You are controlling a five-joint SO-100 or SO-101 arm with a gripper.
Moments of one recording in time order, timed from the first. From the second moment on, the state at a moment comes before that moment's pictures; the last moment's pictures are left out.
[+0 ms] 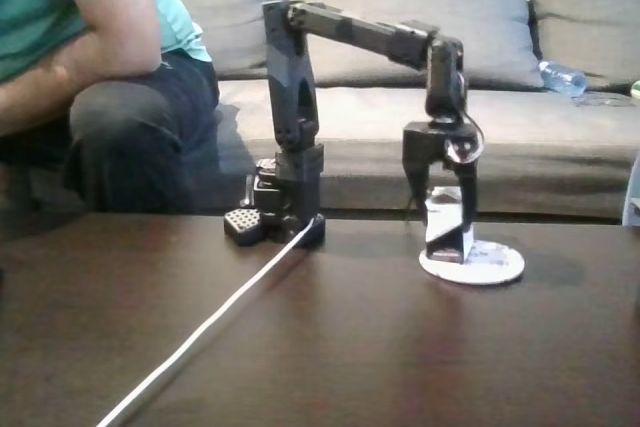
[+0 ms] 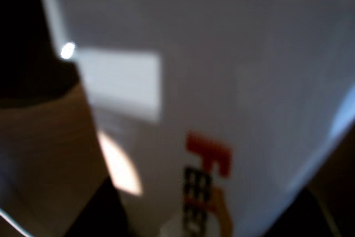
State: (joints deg) arm -69.0 95.4 110.1 71.7 -5.7
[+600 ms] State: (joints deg) arm -69.2 93.1 99.8 78.0 -5.7
